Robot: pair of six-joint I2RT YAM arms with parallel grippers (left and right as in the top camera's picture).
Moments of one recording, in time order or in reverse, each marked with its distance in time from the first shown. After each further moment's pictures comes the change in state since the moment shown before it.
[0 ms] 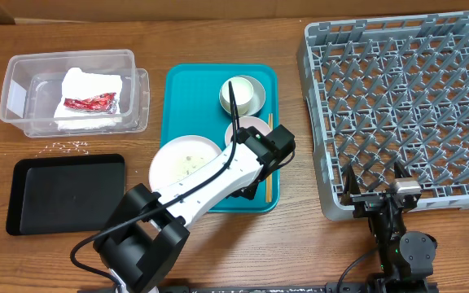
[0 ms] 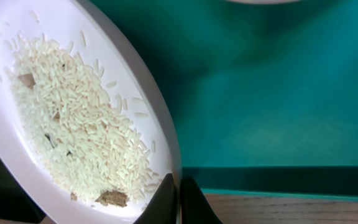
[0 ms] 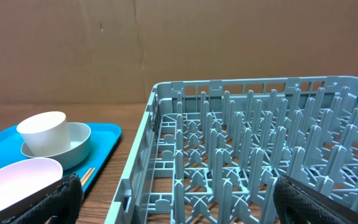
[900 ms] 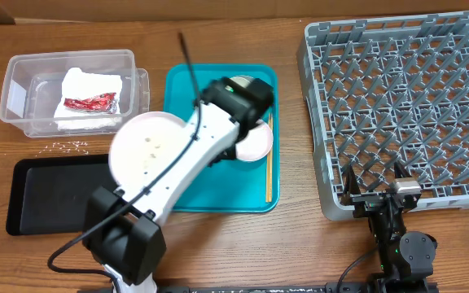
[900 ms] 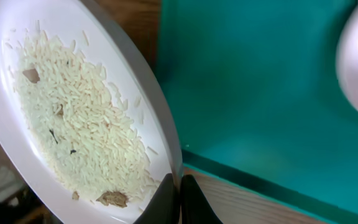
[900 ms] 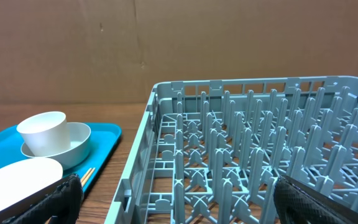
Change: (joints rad) left arm 0.197 0.004 0.343 -0.369 -0.079 -0.258; right arm 0.000 0.000 0.000 0.000 0.000 0.000
